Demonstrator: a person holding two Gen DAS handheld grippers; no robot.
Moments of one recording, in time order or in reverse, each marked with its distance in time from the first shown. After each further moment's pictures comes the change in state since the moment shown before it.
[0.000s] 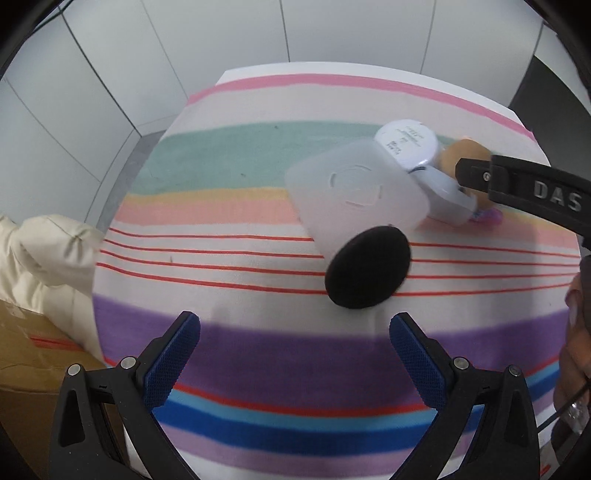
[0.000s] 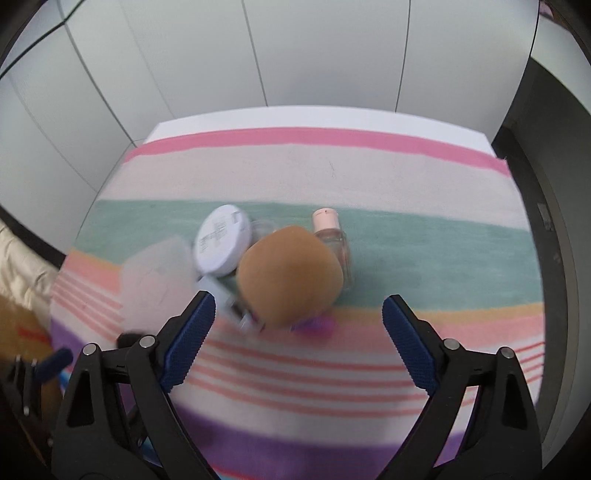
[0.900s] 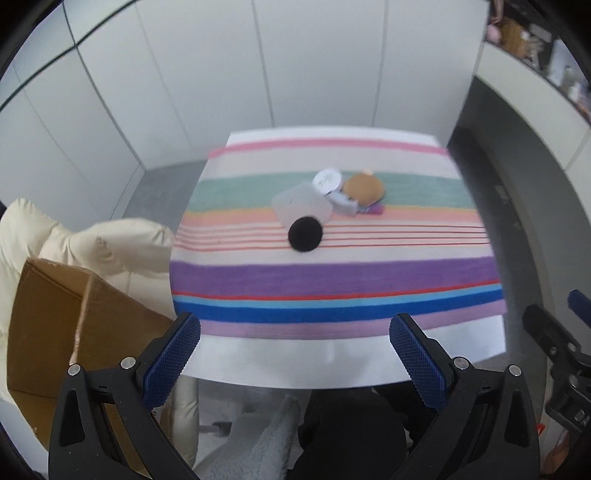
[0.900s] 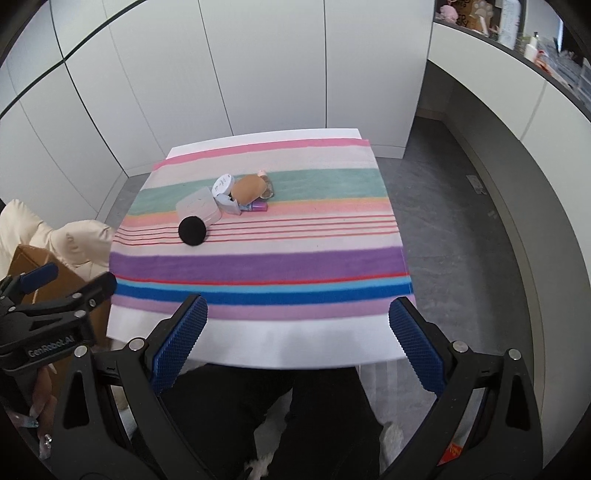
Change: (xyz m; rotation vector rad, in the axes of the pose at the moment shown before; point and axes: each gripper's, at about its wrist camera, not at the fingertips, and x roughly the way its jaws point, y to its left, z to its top) left arm -0.206 -0.005 -0.071 0.056 -0.101 -0.041; right arm -0.278 -0.027 -0.154 0.108 -0.103 -0.111
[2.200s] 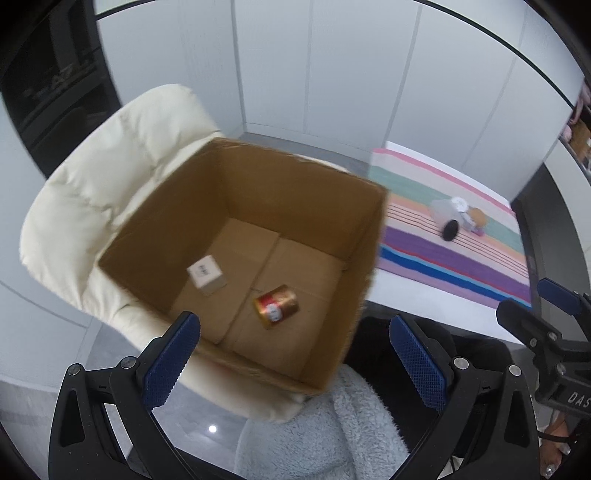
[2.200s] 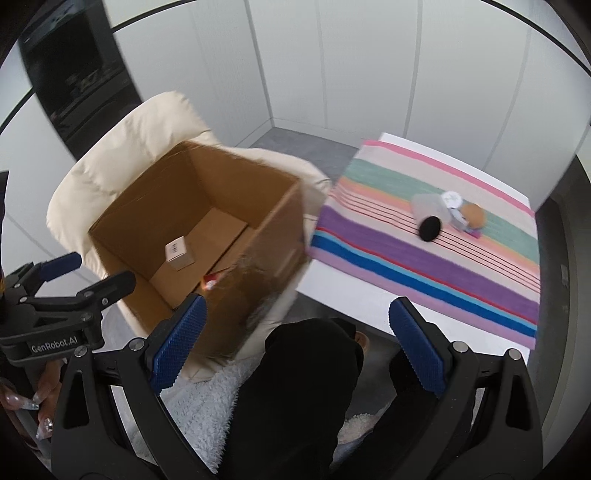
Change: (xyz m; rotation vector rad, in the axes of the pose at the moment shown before) left arm -0.137 0.290 -0.158 -0.323 -0.052 0.055; right arm -0.092 0.299 -0.075 -0.409 0.038 0.314
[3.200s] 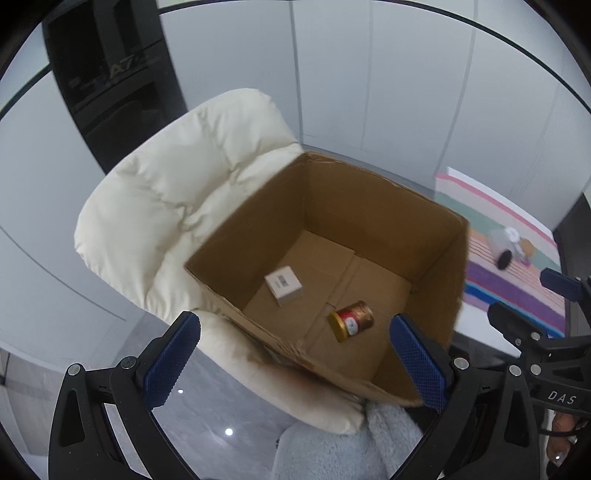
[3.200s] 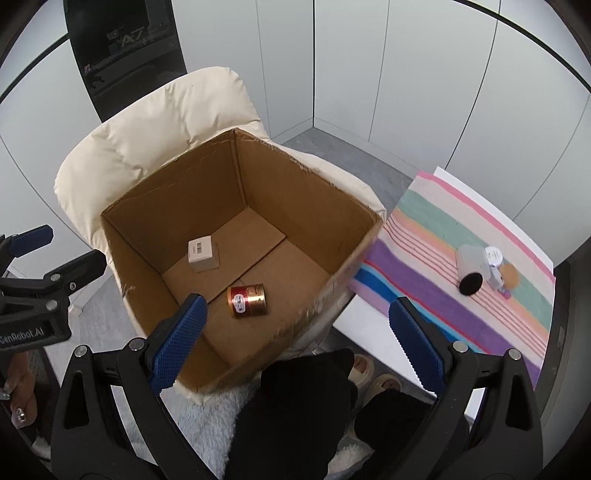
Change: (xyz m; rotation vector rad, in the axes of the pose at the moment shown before) left arm -0.019 0.086 -0.001 -0.089 -0.052 0.157; right arm 0.046 0.087 0.034 -0.222 0.012 0.038
